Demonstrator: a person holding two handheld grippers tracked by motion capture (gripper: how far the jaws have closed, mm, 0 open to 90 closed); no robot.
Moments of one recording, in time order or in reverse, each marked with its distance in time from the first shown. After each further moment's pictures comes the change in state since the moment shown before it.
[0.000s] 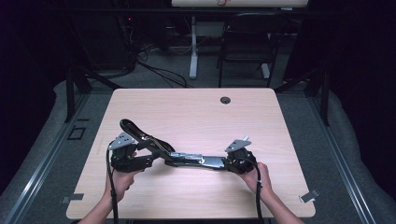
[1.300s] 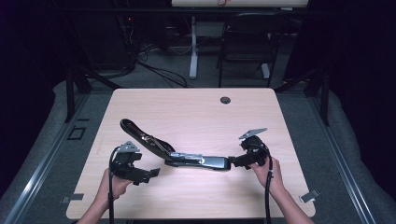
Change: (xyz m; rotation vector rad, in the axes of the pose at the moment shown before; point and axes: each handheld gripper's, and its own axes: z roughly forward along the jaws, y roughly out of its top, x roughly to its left) left arm 0.013 -0.022 0.008 0.295 -0.023 0.012; right arm -0.046 0.002 -0.017 0.055 0.062 0.184
